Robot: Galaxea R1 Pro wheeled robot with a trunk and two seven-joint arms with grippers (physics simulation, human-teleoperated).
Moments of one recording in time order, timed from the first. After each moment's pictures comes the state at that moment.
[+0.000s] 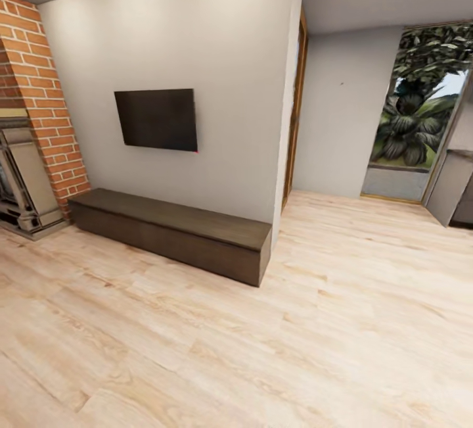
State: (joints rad) left arm 0.01 -0.02 0.00 -0.03 -0.01 -0.01 0.00; right arm -0.01 -0.04 0.00 -0.03 0.00 -0.23 0.00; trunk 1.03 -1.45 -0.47
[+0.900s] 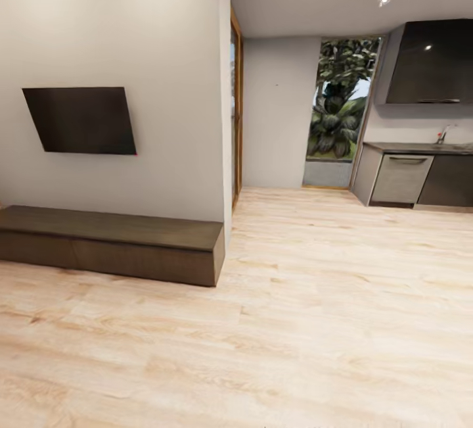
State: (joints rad) left arm 0.01 -0.01 0.00 -0.05 -0.01 -0.01 0.00; right arm -0.01 -0.04 0.00 -0.03 0.00 -0.23 0.00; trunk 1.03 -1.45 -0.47
